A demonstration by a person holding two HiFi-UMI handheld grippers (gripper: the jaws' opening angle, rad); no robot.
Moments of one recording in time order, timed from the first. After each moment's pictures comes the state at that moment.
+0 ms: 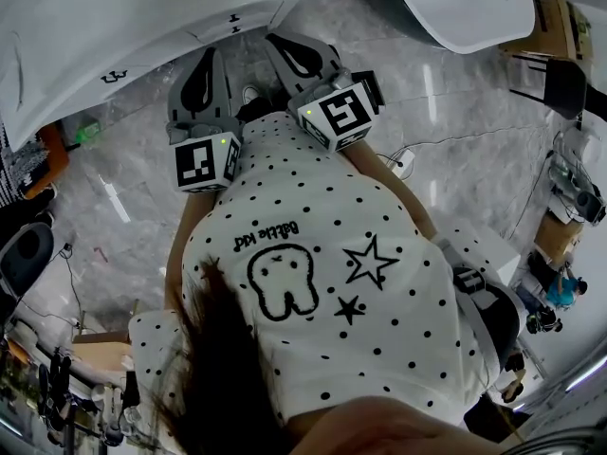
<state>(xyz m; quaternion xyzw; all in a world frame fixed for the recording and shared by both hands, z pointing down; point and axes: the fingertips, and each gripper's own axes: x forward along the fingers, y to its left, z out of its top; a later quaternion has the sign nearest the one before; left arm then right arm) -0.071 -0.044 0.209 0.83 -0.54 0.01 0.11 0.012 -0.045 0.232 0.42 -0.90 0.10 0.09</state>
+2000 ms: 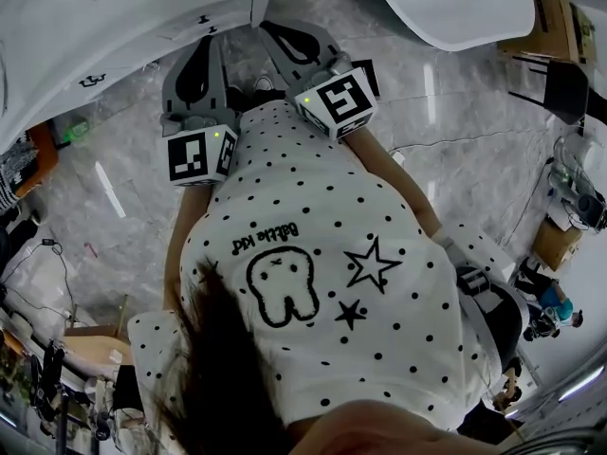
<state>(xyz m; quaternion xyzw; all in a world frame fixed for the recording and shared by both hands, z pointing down) 0.030 -0.048 0.199 0.83 -0.54 -0.01 0.11 0.103 -0.052 0.228 0.39 -0.91 0.08 0.09</state>
